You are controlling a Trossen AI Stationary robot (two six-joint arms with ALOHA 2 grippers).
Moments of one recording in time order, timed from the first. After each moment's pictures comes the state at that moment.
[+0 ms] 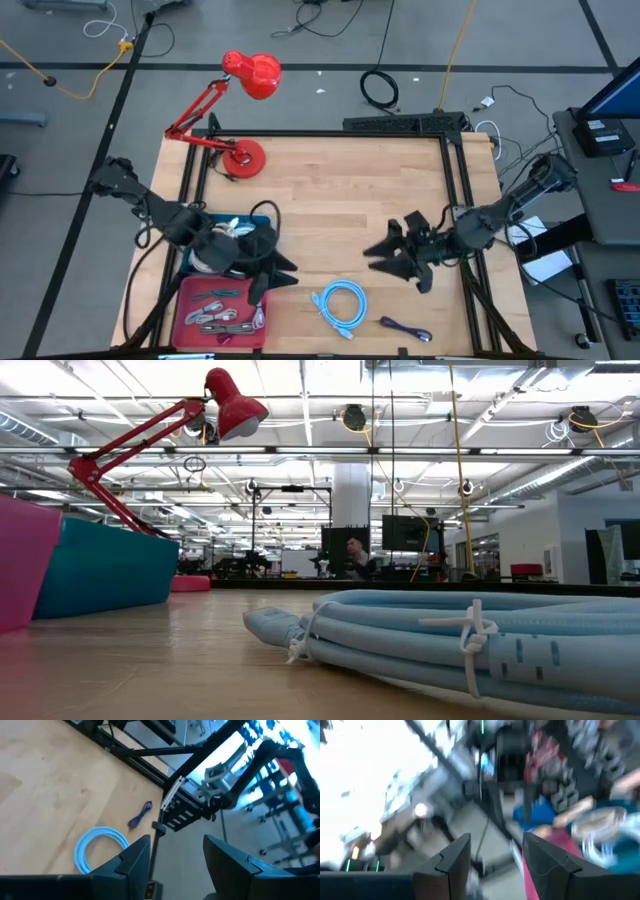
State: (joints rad) left arm -0.55 1.39 1.39 -0.42 -0.27 -0.88; right arm 0.58 1.16 0.96 0.32 0.38 0.70
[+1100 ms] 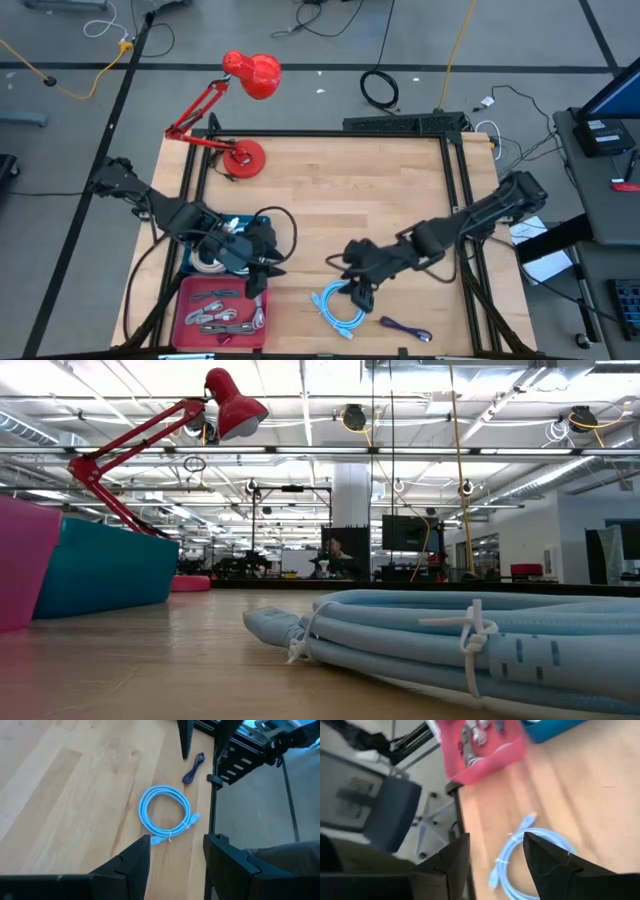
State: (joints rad) left arm -0.50 1.39 1.39 -0.74 -0.22 -0.73; right arm 0.45 1.59 1.40 -0.51 0.06 0.85
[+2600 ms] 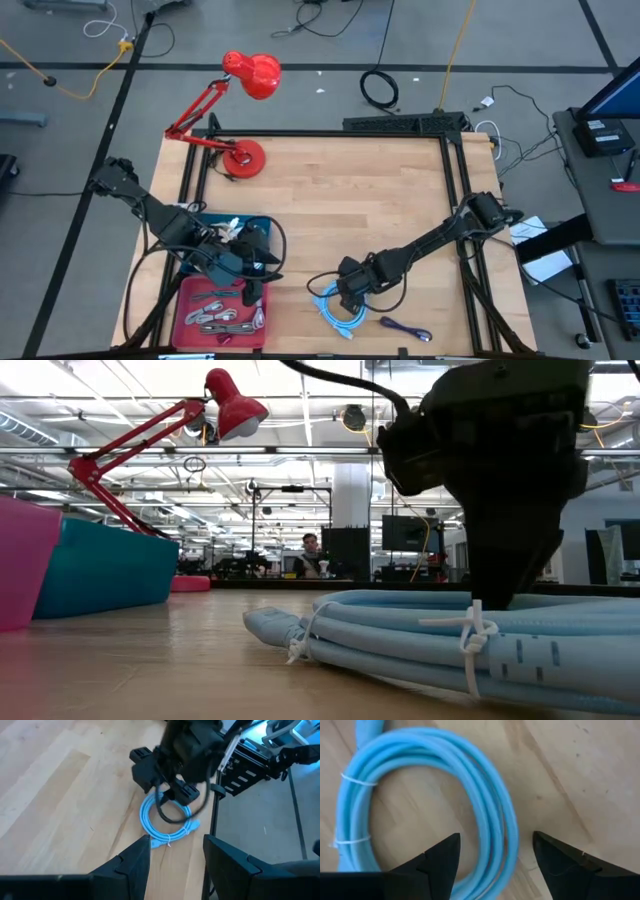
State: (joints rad) left arm -0.60 1.39 1.39 -0.75 -0.37 -0.85; right arm 0.47 1.97 1.25 -0.56 -0.02 1.06
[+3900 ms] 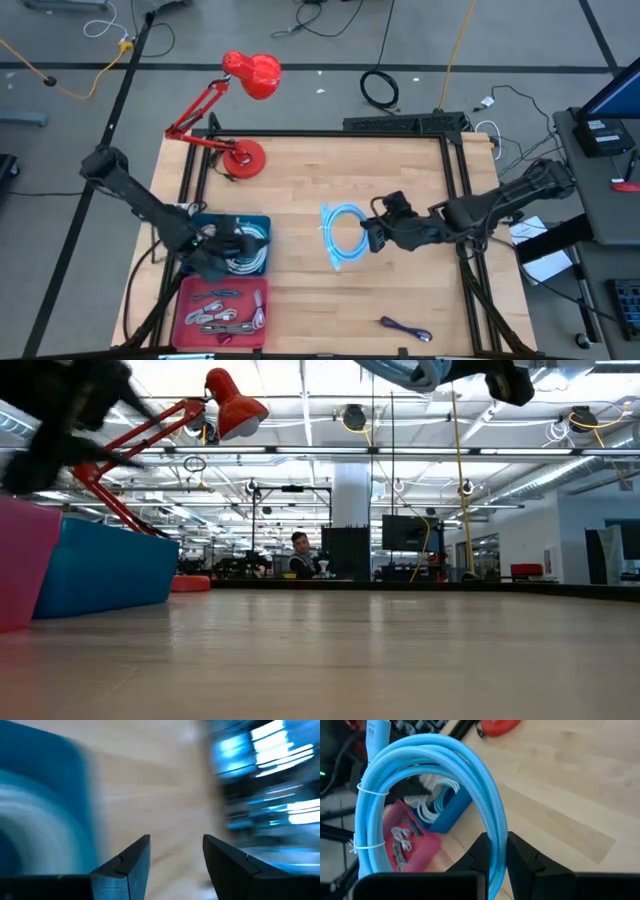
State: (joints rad) left arm -0.69 1.14 0.59 -0.28 -0.85 -1.90; right arm 0.38 1.26 1.09 -0.55 0.56 1.19
